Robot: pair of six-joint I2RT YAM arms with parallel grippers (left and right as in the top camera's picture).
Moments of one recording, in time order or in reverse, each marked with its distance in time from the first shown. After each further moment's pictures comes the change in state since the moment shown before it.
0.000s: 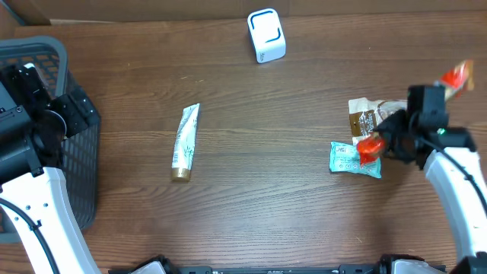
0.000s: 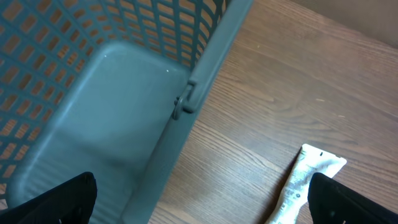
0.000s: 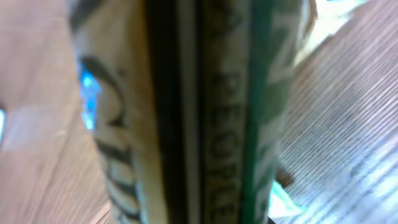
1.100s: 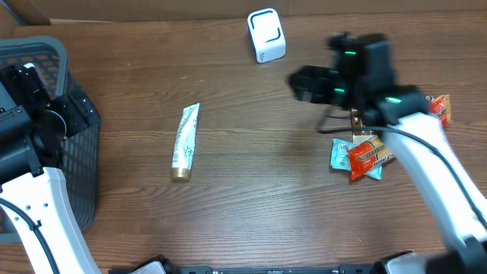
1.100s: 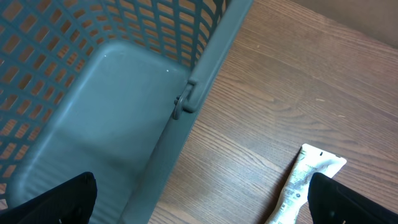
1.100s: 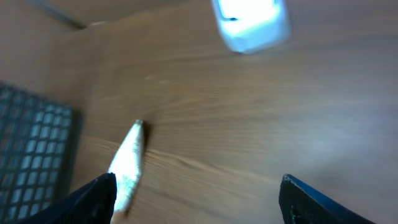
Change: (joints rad) left arm 0.000 0.000 0.000 0.000 0.000 0.000; right arm 0.392 0.187 0.452 0.103 -0.366 -0.463
